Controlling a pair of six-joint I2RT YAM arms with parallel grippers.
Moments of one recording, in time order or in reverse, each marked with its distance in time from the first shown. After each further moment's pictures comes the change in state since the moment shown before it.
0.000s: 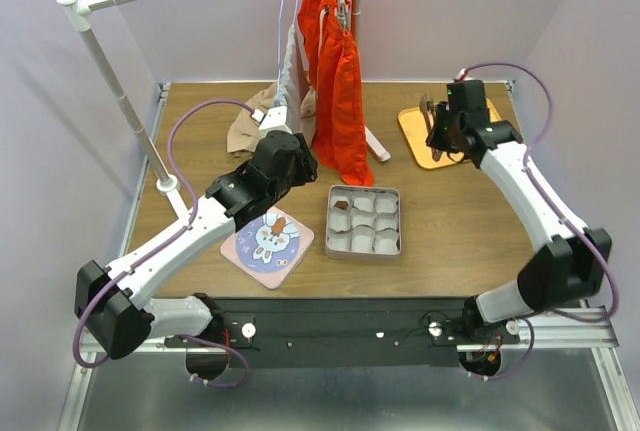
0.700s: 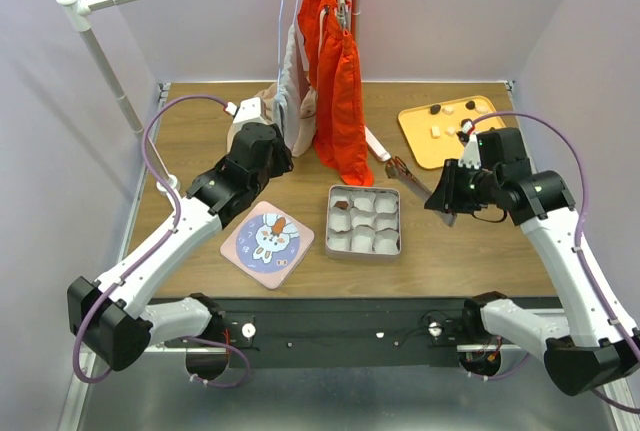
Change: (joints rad) left arm 0.127 -0.048 0.001 -0.040 -0.045 0.076; right arm 0.023 -0.476 -0.167 -0.425 -0.430 -0.051
